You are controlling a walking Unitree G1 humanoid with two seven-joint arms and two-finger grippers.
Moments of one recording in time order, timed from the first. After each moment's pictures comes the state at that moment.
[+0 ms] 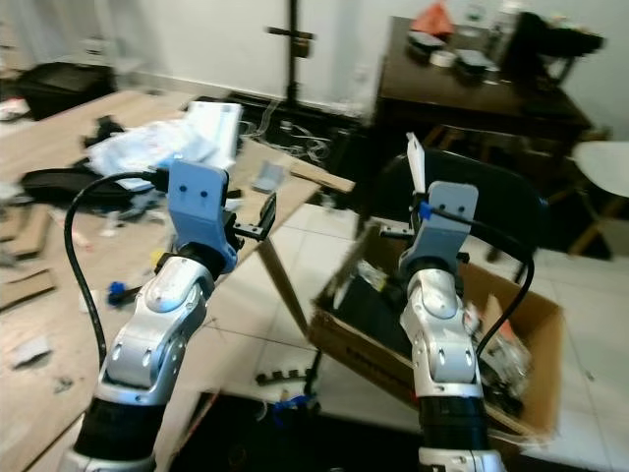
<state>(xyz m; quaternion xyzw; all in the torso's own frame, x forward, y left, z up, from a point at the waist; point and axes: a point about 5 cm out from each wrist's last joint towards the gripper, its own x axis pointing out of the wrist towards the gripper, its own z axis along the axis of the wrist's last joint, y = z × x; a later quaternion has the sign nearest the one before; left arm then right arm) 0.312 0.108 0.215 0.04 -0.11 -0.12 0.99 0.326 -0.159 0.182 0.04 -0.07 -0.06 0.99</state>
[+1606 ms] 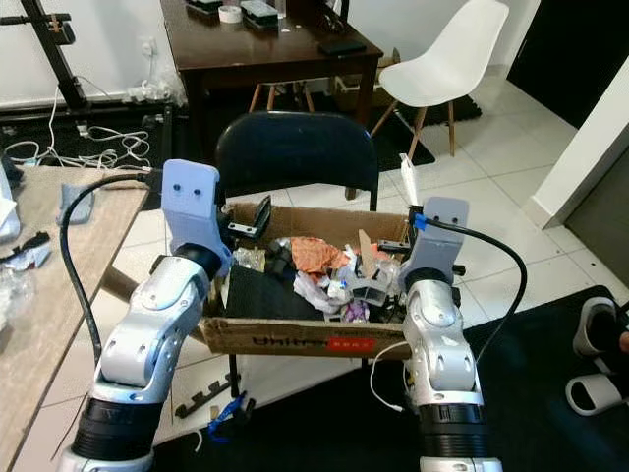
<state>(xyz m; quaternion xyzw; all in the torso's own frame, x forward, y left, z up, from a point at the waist) 0.312 0.112 0.214 0.02 -0.09 -0.11 0.99 0.325 -0.160 0.171 0.03 -0.04 -0.06 1.00</state>
